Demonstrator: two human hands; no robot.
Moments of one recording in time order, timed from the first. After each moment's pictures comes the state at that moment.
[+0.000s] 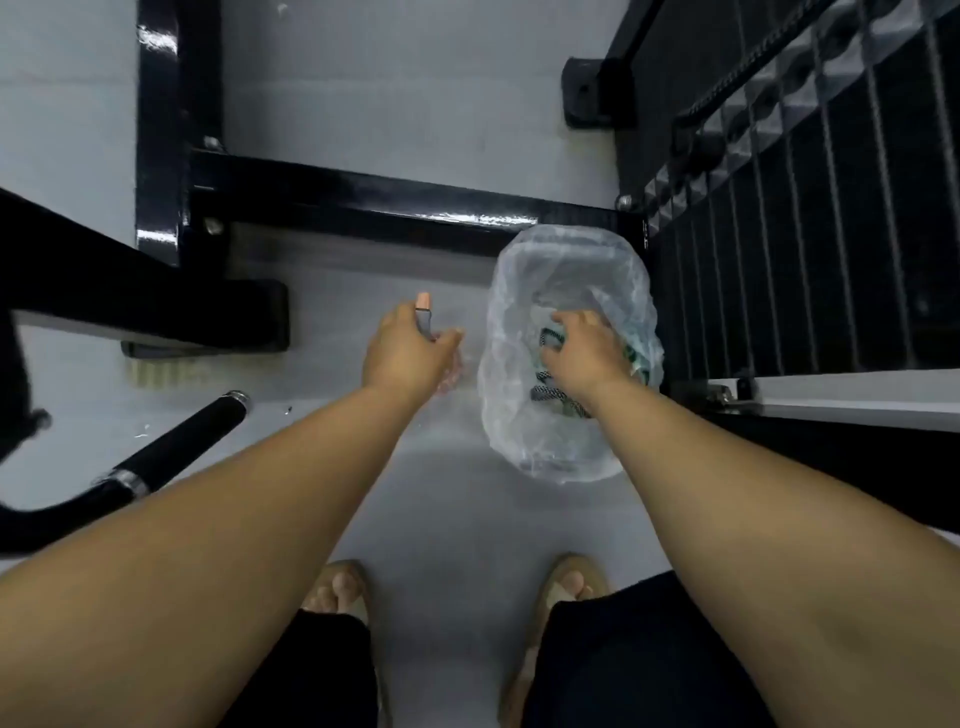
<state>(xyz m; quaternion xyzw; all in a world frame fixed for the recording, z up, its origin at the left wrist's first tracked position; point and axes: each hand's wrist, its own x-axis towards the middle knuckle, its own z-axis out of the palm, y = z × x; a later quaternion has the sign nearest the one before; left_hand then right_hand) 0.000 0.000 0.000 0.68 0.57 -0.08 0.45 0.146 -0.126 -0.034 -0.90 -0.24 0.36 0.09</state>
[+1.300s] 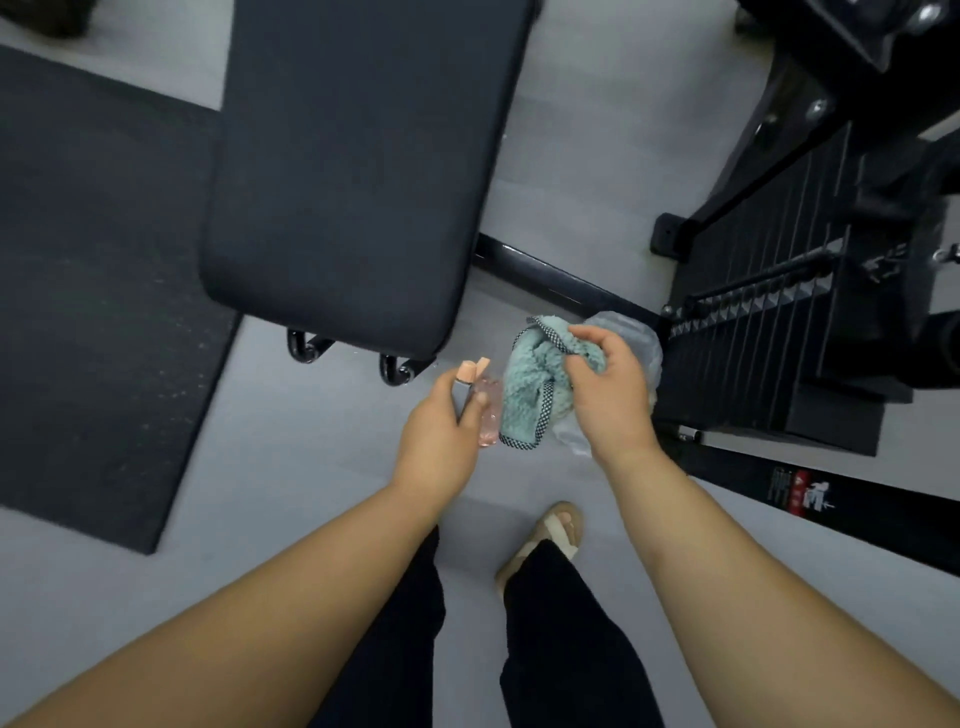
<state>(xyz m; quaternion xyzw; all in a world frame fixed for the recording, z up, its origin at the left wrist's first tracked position) -0.140 -0.053 0.386 0.58 0.62 0.03 0.53 0.009 -0.089 0.372 -0.77 -0.16 0.42 0.44</state>
